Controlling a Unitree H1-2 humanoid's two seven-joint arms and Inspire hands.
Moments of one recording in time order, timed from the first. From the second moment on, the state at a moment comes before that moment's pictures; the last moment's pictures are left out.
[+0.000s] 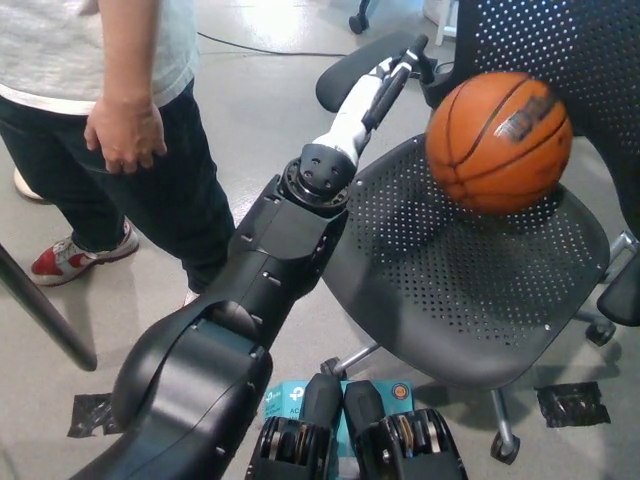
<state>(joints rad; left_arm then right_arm) -1.21 -0.10 -0.09 1.24 0.08 -0.04 0.08 -0.89 -0.24 -0.32 0.40 0.27 -0.10 -0.17</state>
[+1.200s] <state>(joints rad) 0.04 0.22 0.01 -0.19 0.03 -0.07 -0.06 0.03 -0.14 0.16 -0.10 0.11 -0.13 -0.07</state>
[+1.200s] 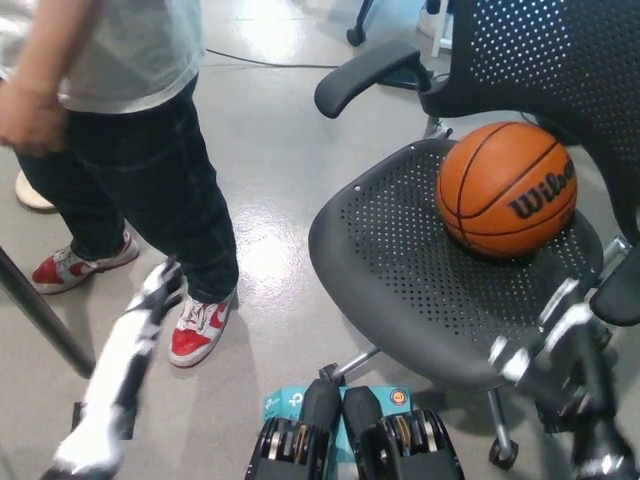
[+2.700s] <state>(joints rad) 0.16 0.19 -0.02 0.12 0.03 -0.32 -0.08 0.06 -0.14 0.13 0.27 0.06 -0.40 0.09</state>
